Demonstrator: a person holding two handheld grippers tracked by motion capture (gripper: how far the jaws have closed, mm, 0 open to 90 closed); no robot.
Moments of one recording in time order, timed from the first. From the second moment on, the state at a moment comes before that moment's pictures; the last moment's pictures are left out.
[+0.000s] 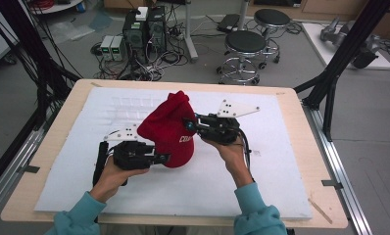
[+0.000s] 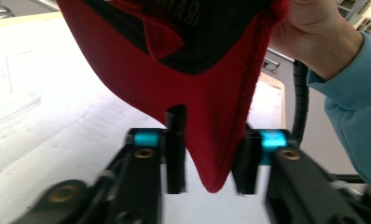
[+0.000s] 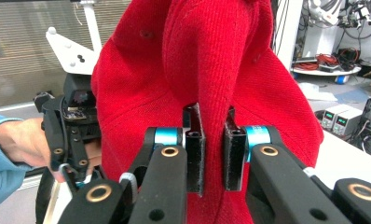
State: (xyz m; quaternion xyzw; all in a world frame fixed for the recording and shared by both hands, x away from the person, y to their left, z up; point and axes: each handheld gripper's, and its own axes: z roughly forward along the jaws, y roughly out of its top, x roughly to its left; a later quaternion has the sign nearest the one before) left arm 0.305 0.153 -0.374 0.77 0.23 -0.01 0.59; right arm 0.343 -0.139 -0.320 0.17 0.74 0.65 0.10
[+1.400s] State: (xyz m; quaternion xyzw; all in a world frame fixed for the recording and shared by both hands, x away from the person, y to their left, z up) left arm 0.307 0.189 -0.349 0.77 0.25 0.06 0.59; right arm 0.330 -0.154 -0.321 0.20 0.75 0.61 0.16
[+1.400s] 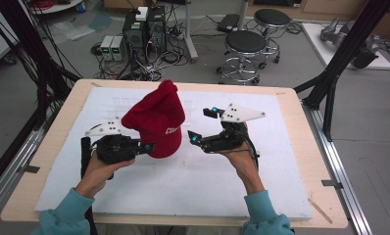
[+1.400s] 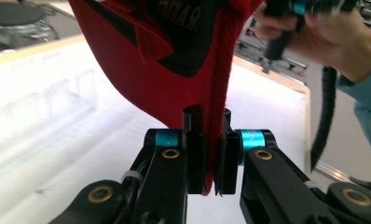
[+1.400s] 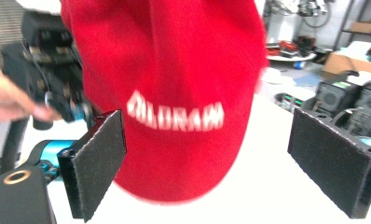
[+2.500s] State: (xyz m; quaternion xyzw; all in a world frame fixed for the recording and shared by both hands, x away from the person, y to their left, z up) left arm 0.372 0.252 -0.295 0.74 0.28 0.20 0.57; right arm 0.273 -0.252 -0.380 0.32 0.72 0.57 0.24
